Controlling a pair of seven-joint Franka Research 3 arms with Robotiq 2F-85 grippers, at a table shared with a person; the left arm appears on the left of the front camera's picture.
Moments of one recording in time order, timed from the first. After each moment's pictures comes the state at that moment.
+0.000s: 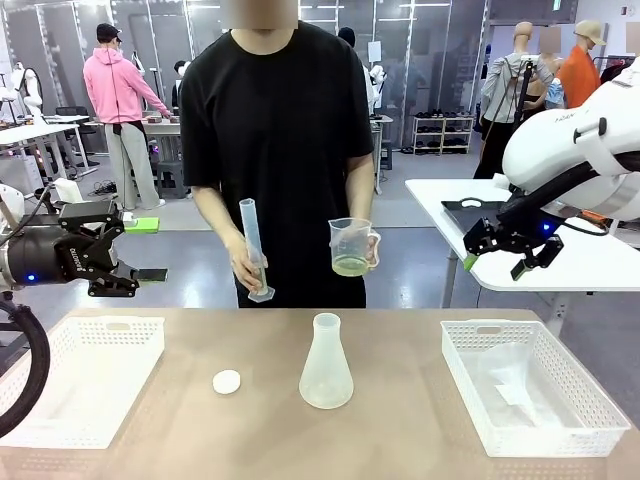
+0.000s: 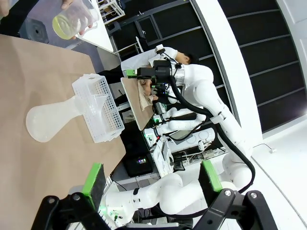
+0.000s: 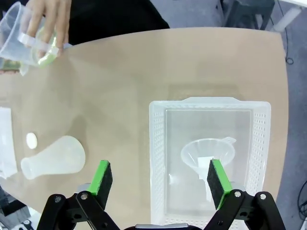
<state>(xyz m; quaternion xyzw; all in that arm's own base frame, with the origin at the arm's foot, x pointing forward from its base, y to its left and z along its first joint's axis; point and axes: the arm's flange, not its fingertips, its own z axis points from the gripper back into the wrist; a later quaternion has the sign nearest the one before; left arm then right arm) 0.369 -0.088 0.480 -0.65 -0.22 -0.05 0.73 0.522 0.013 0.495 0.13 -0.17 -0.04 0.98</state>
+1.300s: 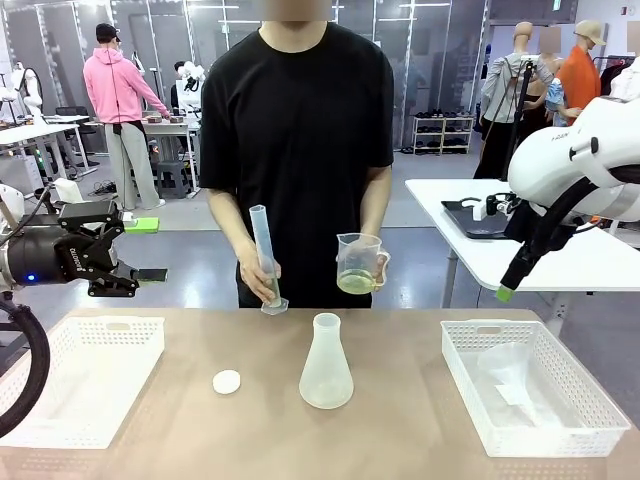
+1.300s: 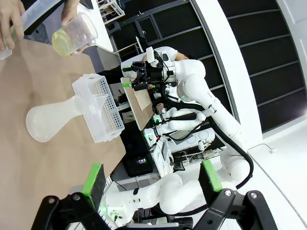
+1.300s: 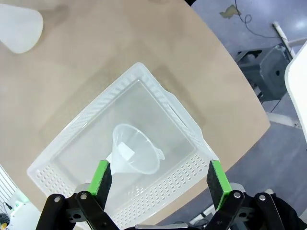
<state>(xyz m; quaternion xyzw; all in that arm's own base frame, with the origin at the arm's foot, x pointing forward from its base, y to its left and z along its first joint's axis) 0.369 -0.087 0.480 -0.65 -0.21 -0.05 0.73 0.543 -0.018 0.467 0.02 -0.14 0.41 0.90</state>
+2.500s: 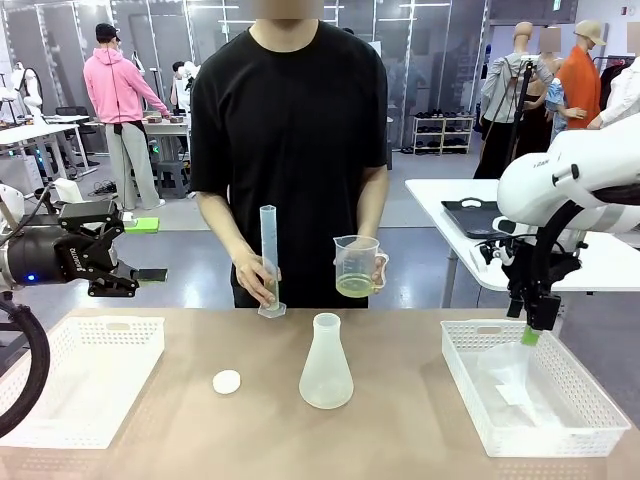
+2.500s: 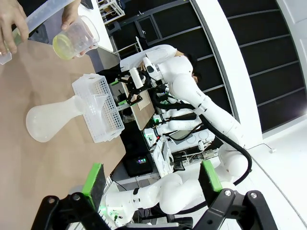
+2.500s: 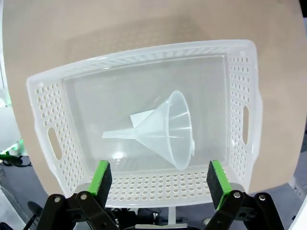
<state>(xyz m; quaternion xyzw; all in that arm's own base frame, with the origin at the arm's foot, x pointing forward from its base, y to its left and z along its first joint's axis) 0.369 -0.087 0.480 -0.65 -0.21 -0.05 0.73 0.535 -0.014 0.408 0.05 -0.01 0.65 0.76</state>
